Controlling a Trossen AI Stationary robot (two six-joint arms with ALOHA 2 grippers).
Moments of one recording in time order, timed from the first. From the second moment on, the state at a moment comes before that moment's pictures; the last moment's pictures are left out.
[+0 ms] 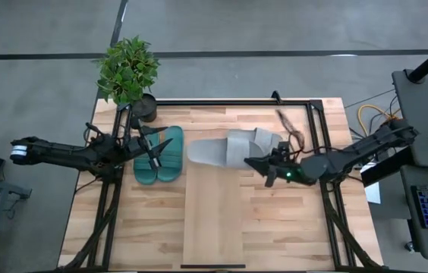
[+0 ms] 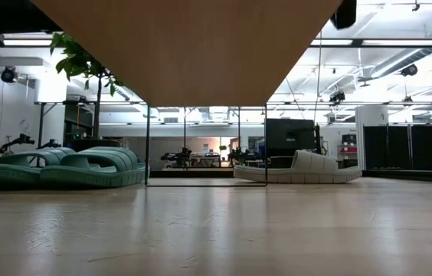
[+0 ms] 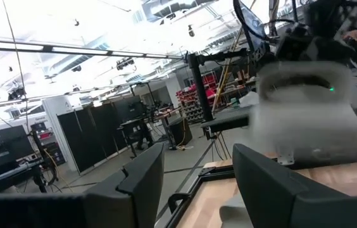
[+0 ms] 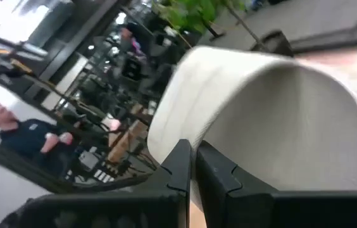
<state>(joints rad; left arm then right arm) -0.01 0.62 0.29 0.65 -0.36 0.44 0.41 1.16 0.78 0.29 0.71 0.91</state>
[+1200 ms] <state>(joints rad) -0.01 0.61 0.29 0.65 -0.36 0.51 0.41 1.22 0.63 0.27 0.64 1.31</state>
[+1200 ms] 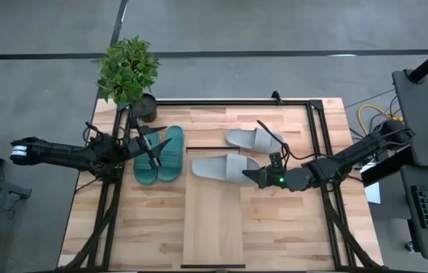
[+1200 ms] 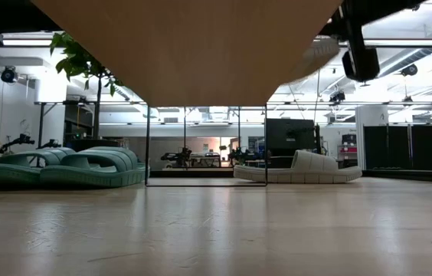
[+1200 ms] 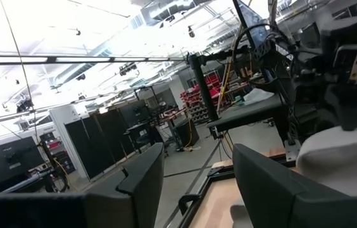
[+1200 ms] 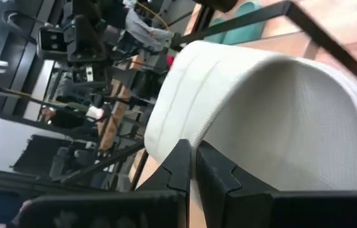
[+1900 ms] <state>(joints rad) -0.01 0.61 0.28 0.65 -0.36 0.51 0.26 1.17 0.54 0.38 0.46 1.24</state>
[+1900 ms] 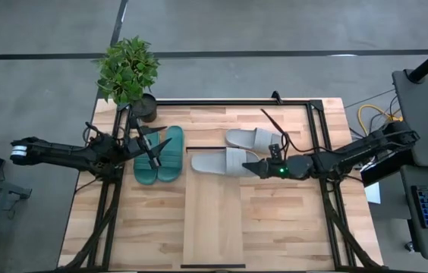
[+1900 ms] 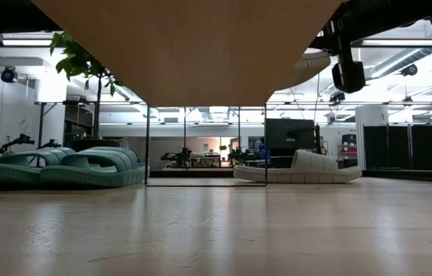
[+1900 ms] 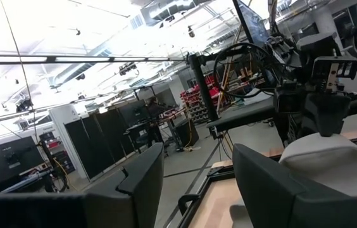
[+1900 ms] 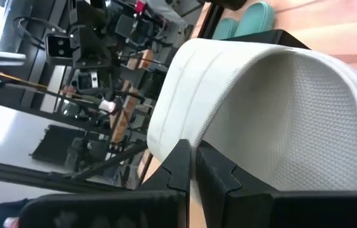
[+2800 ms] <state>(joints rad) -0.01 0.61 0.28 0.65 -0.36 0.51 0.25 1.17 0.55 0.32 0.43 1.17</state>
